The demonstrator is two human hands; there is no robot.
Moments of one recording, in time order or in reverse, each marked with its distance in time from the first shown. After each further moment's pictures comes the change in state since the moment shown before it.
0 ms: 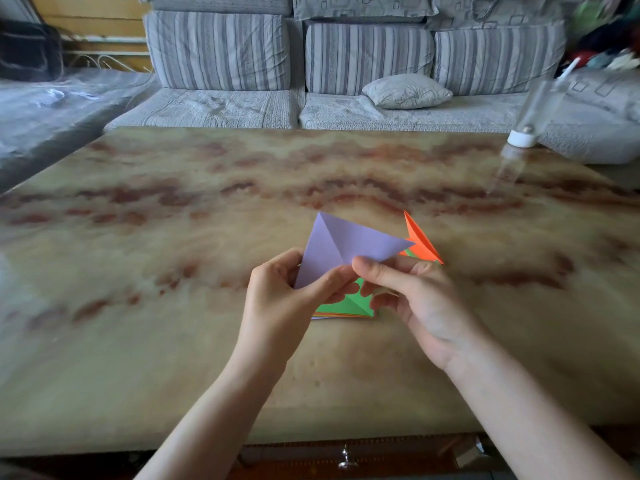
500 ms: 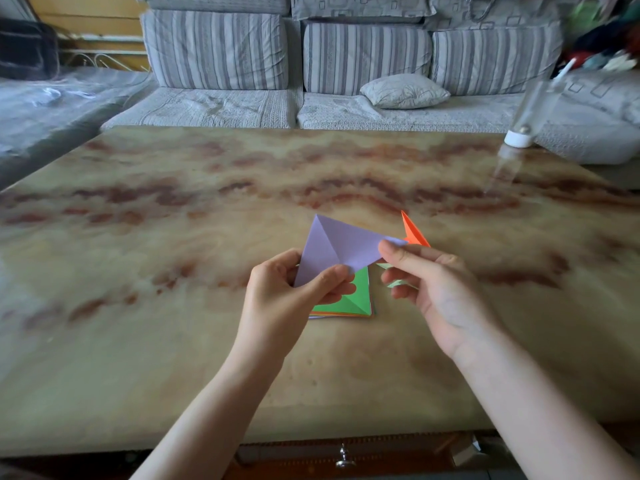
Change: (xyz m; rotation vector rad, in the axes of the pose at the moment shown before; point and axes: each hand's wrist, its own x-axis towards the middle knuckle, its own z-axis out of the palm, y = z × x) left_hand 0.002 -0.003 0.000 0.005 -0.014 -0.027; right_hand 0.004 -0.006 -0.012 0.082 0.169 -0.018
